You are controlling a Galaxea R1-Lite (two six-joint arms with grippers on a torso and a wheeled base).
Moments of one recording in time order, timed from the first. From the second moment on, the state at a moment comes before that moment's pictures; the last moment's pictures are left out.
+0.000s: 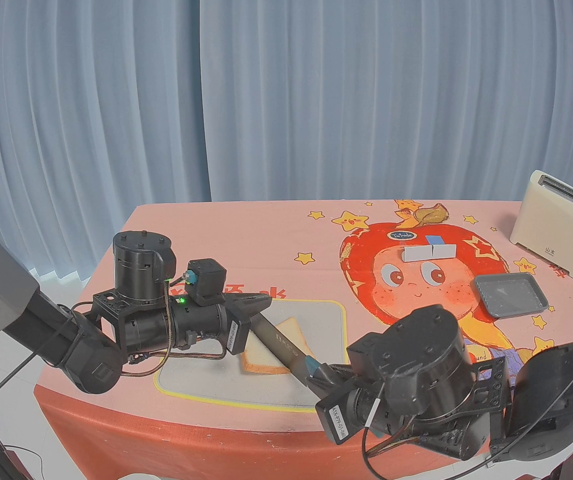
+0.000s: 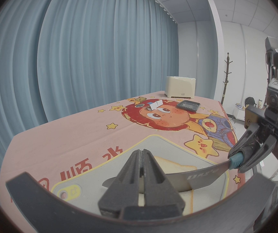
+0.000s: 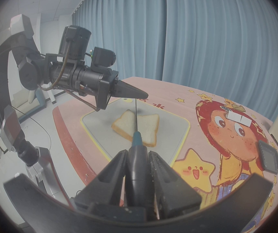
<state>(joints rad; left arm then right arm) -0.49 1.91 -0.71 -0.85 -0.34 0.12 1.06 1.78 -0.77 -0.37 -0.38 0.25</state>
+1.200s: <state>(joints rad) -0.50 1.91 -0.69 -0.86 -0.34 0.12 1.06 1.77 -0.77 -0.37 -0.38 0.25</state>
